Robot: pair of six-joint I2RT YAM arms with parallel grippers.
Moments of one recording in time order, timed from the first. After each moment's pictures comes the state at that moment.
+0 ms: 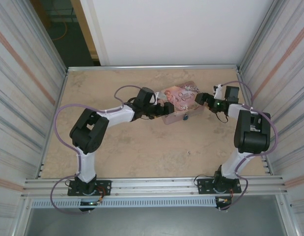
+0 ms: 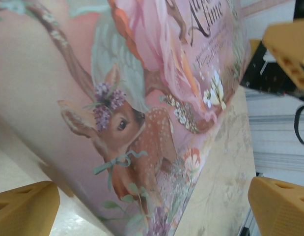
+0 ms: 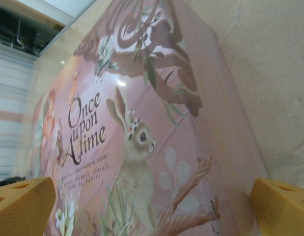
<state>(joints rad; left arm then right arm) -0.64 1.96 1.26 0.02 0.50 -0.75 -0.14 1.75 0.95 -0.01 -0.75 0.33</state>
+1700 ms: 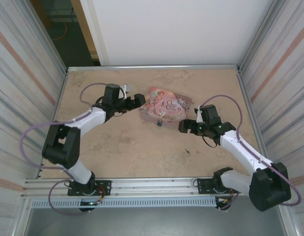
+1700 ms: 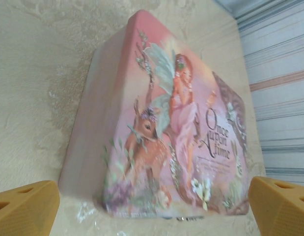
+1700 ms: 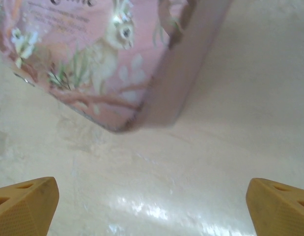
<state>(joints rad) -0.37 1.58 0.97 -0.01 0.46 -0.65 0.36 1.09 0.68 -0.54 -0.18 0.46</state>
